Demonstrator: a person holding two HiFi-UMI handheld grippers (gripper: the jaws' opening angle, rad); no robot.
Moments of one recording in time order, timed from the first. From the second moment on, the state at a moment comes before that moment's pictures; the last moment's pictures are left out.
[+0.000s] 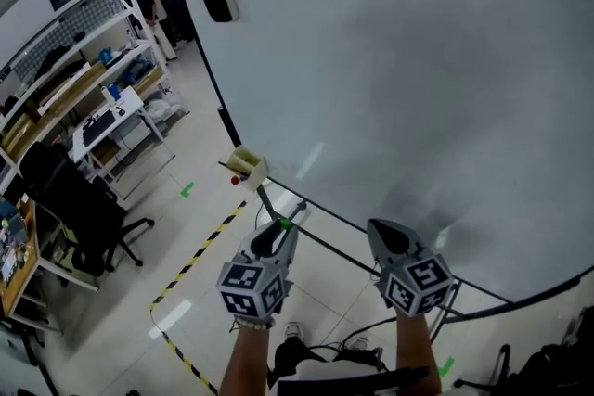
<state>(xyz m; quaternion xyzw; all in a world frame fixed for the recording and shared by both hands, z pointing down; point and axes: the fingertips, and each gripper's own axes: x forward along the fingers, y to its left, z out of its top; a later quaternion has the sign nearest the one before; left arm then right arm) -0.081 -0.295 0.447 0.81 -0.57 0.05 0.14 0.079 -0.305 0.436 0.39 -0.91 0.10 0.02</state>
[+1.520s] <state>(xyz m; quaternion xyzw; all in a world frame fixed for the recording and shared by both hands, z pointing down) -0.128 -0.204 0.468 0.85 -0.51 0.05 0.15 0.034 -0.185 0.446 0.51 -0.86 0.07 0.06</state>
